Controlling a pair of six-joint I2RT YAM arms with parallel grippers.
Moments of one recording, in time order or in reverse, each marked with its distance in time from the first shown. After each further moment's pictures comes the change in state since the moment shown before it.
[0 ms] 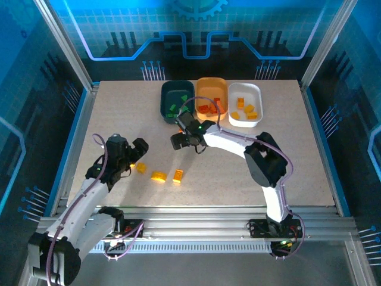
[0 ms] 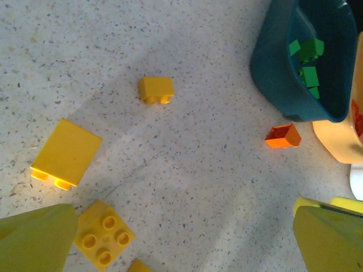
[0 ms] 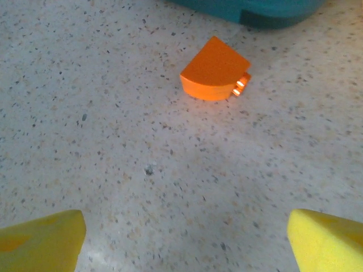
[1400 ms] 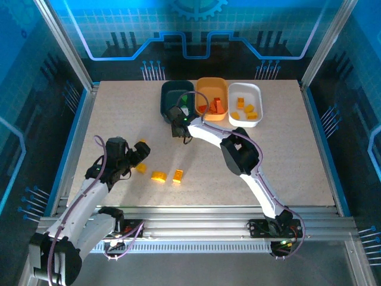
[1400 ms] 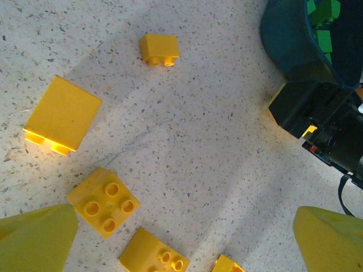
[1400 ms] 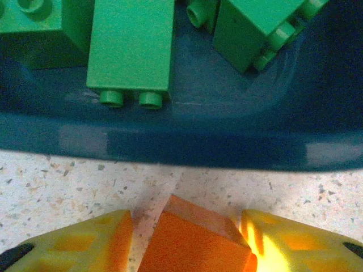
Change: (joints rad) left arm 0.013 -0.001 -0.003 -0.056 0.093 0.004; right arm -0.033 0.399 0.468 -0.124 0.171 0.195
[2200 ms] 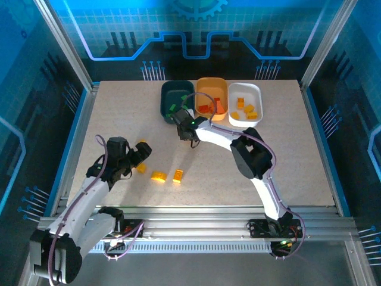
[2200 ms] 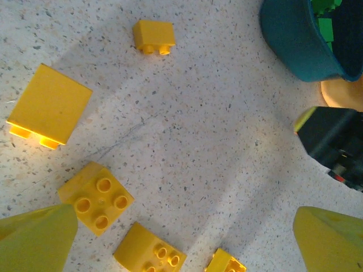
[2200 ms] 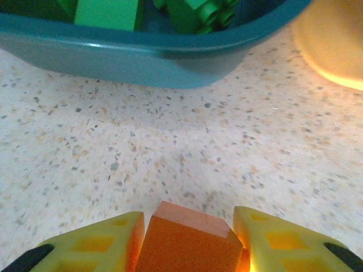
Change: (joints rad) left arm 0.001 0.030 0.000 0.015 0.042 -0.001; right arm 0.003 -0.245 -0.314 0.109 0.022 -0.080
